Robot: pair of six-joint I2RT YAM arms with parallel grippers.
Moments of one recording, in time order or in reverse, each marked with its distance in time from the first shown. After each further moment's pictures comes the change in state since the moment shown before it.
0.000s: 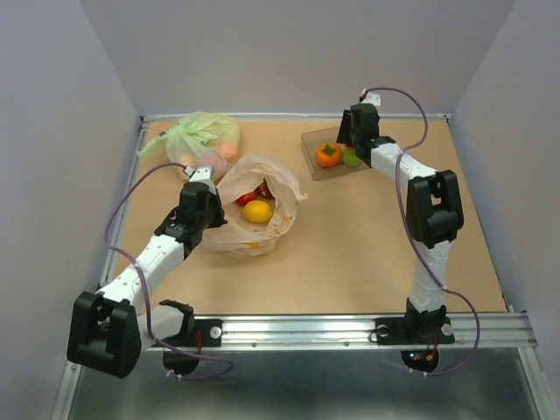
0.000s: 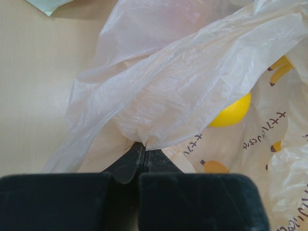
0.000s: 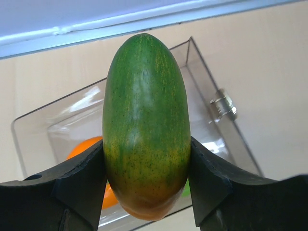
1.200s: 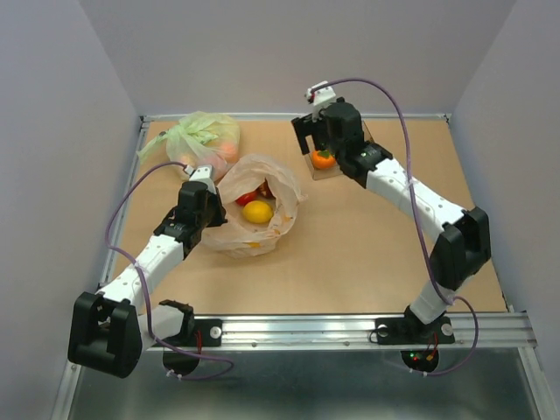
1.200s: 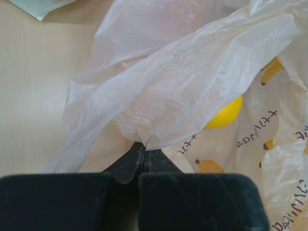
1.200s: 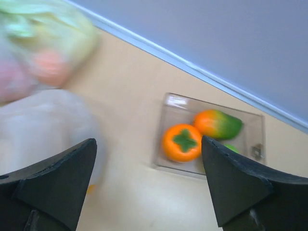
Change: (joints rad) left arm 0.013 0.000 0.000 0.017 0.040 0.007; right arm 0.246 -0.332 -0.057 -0.100 -0.052 -0.449
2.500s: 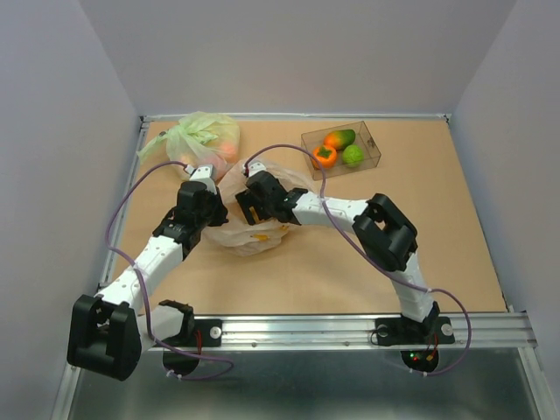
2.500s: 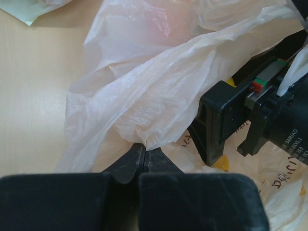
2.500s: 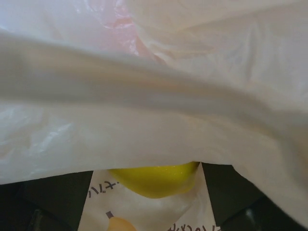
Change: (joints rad) left arm 0.000 -0.014 0.000 0.007 0.040 0.000; right arm 0.377 0.400 0.007 -0.051 -0.007 0.373
